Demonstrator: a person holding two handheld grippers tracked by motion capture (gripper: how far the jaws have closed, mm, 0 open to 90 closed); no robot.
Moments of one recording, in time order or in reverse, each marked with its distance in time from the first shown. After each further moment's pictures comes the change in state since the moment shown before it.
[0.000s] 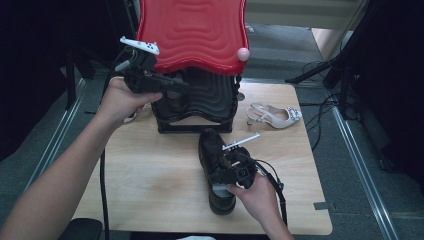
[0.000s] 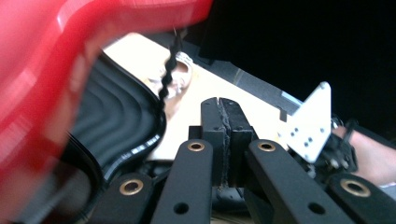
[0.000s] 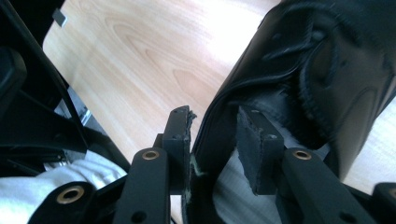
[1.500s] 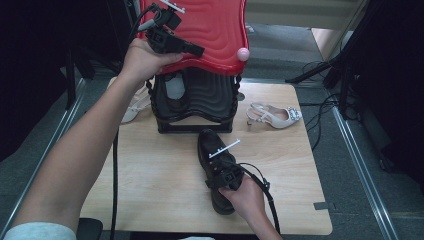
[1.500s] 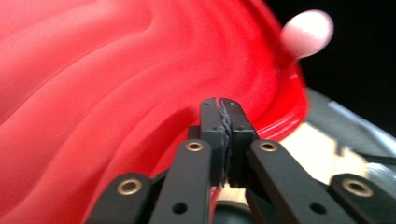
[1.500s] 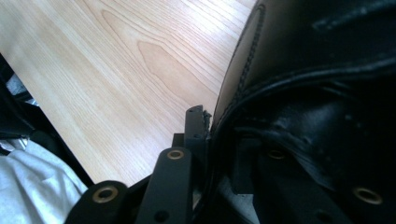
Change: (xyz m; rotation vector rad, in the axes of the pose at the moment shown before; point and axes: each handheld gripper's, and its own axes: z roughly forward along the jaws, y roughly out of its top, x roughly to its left) left arm 0.034 0.081 0.031 0.045 0.187 -0.025; right arm -0.007 -0.002 0.050 0.108 -0.092 -0.083
